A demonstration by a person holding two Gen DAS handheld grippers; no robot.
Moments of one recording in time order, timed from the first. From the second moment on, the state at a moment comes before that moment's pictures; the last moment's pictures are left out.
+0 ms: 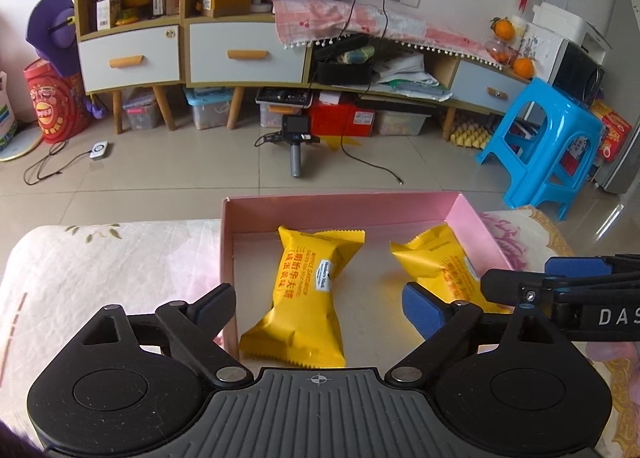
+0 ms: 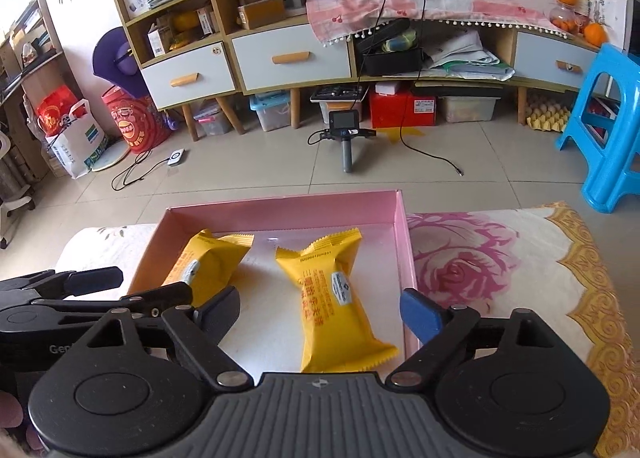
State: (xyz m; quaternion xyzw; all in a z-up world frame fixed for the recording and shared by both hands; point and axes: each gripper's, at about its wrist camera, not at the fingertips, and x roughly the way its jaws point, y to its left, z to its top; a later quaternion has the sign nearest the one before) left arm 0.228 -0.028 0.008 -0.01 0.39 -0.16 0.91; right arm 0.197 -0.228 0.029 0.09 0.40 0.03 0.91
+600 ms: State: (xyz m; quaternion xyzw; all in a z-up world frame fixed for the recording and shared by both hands) left arm 0.149 0.001 0.024 0.00 0.40 -0.16 0.90; right arm 0.117 -0.205 0.046 0.09 0.40 0.03 0.91
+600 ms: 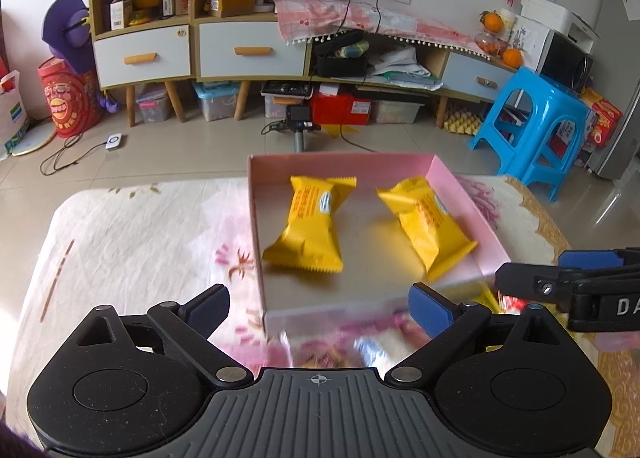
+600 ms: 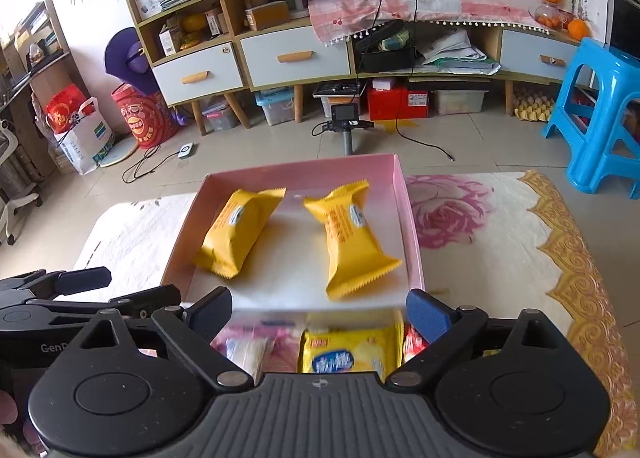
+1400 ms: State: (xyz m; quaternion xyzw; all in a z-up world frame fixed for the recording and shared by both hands) left arm 0.081 0.048 0.003 -0.04 0.40 -0.15 0.90; right arm 0.043 -0.194 0.034 0.06 0.35 0.04 0.93
